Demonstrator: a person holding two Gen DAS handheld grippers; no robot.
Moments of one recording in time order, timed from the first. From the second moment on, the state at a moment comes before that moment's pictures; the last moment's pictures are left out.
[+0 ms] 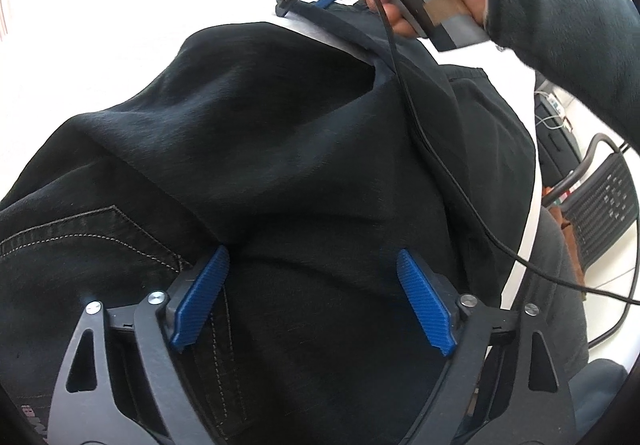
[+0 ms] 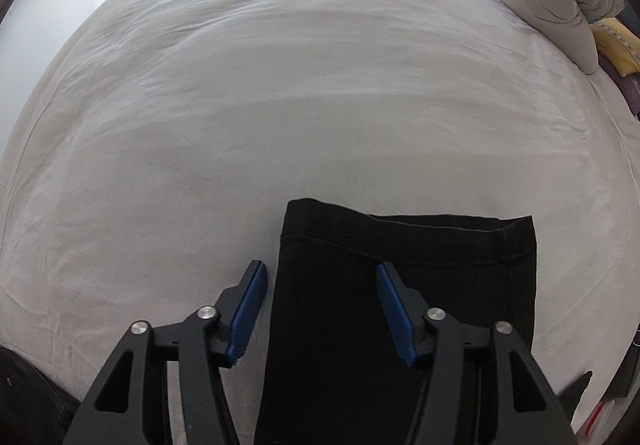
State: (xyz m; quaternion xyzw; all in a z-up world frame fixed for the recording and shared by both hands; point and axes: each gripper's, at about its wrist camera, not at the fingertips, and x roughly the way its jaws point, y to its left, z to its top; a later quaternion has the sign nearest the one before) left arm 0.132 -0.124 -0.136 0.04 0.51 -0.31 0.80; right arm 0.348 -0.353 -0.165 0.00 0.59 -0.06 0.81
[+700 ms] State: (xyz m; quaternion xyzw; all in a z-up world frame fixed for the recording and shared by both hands) left arm 0.137 -0.139 -0.136 0.03 0.54 -0.28 0.80; right arm 0.126 -0.518 -0.043 0.22 0.37 -0.17 0.89
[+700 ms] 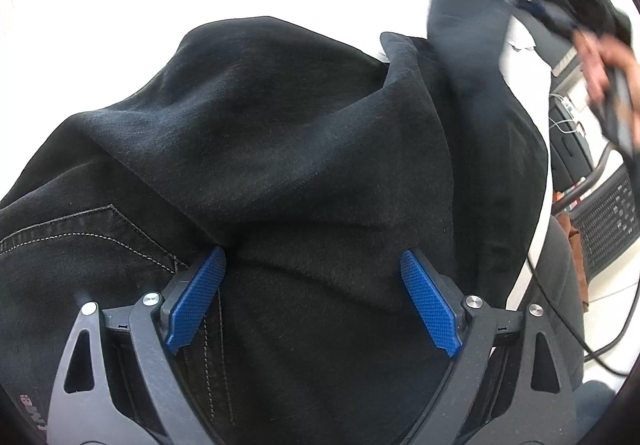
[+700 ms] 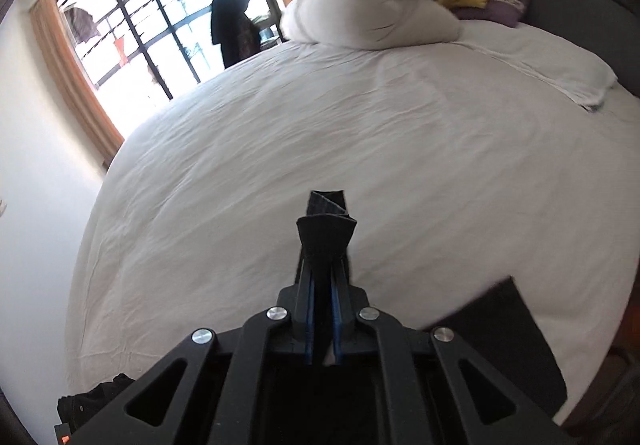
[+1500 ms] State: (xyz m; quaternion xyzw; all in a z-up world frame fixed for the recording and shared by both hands) left arm 0.150 -0.156 -0.144 0.06 0.55 -0.24 0.79; right arm -0.029 -0.584 -0.083 0.35 0.27 -0.25 0.86
